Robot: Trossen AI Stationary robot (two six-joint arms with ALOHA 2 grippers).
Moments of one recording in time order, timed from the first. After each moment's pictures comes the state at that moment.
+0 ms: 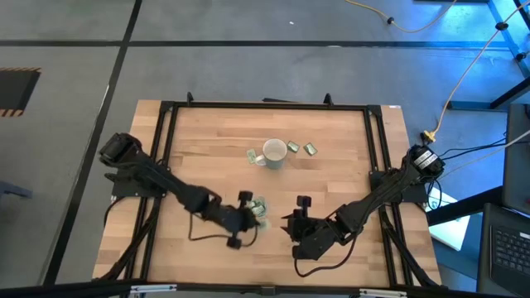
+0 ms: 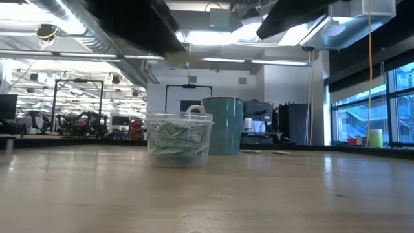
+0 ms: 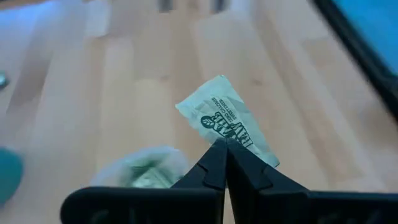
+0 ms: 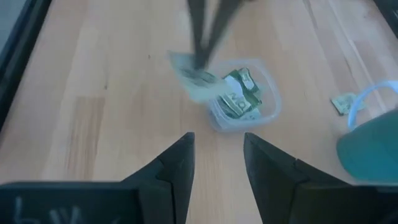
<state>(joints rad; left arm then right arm) -0.46 1.65 0.99 -0.06 -0.30 -0.13 0.63 1.74 1.24 -0.41 0.63 0.37</state>
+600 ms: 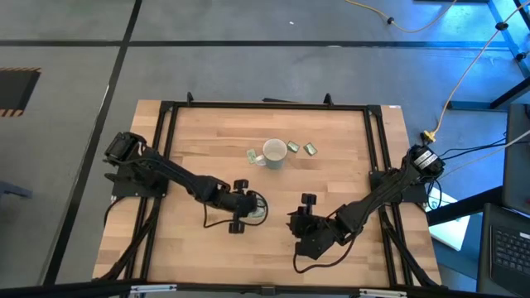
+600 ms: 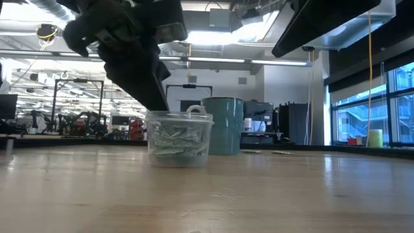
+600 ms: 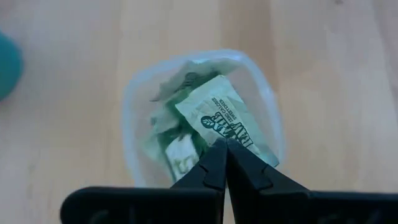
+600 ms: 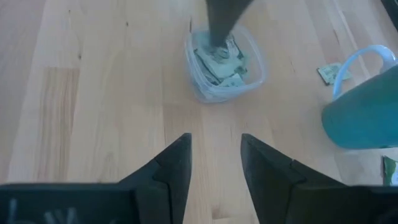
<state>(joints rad) -0.33 1.69 0.99 -0.28 -0.19 -0.26 0.63 1.74 1.24 -0.55 0.63 0.46</state>
